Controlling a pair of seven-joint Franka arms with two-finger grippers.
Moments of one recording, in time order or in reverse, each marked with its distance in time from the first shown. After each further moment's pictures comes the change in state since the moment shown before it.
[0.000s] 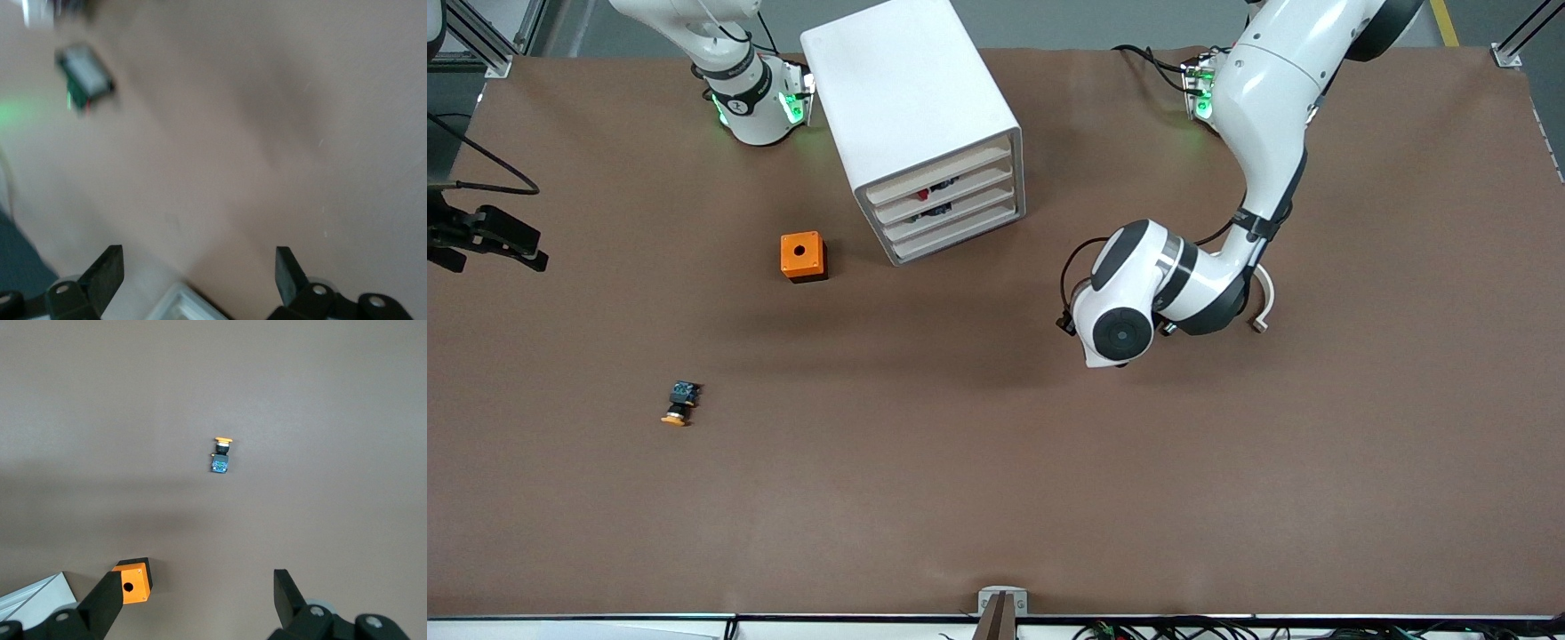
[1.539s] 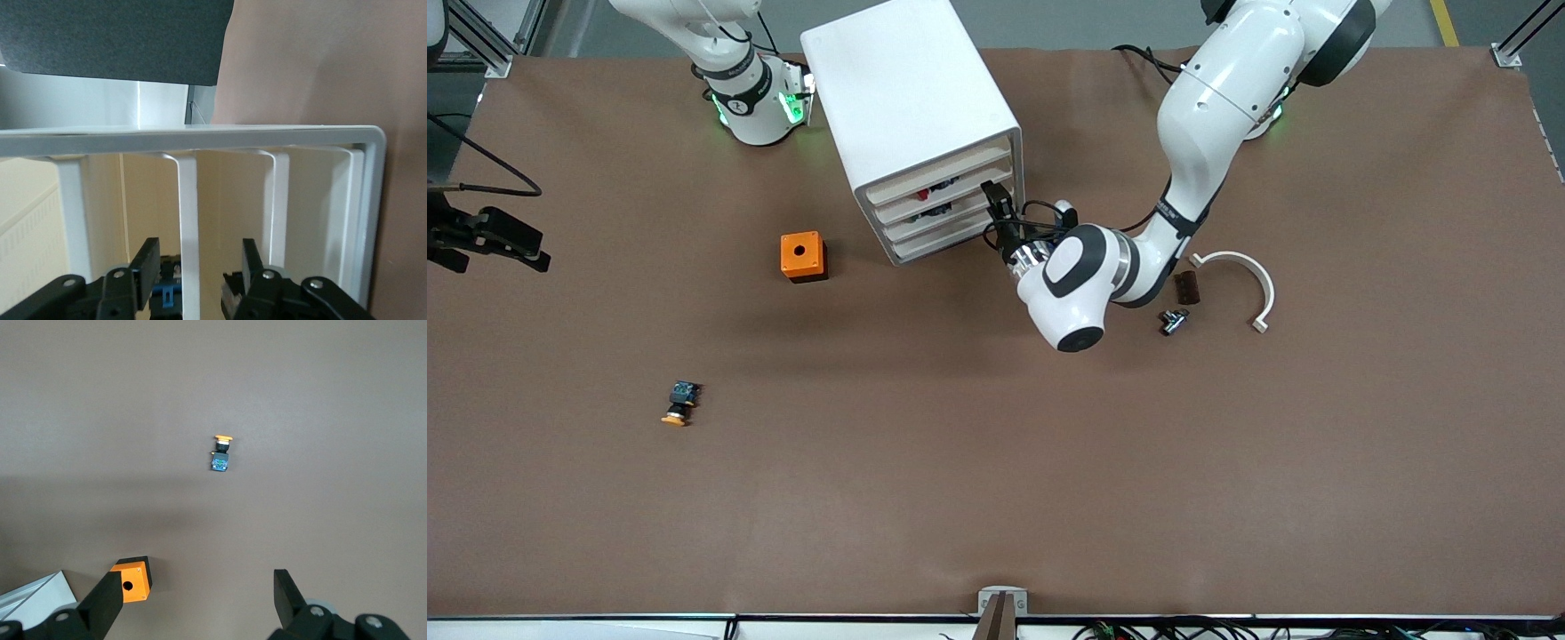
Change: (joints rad) left arm -0.110 0.122 0.000 -0.002 -0.634 -0.183 -0.810; right arm 0.000 0.002 0.000 -0.007 0.000 0.000 -0.002
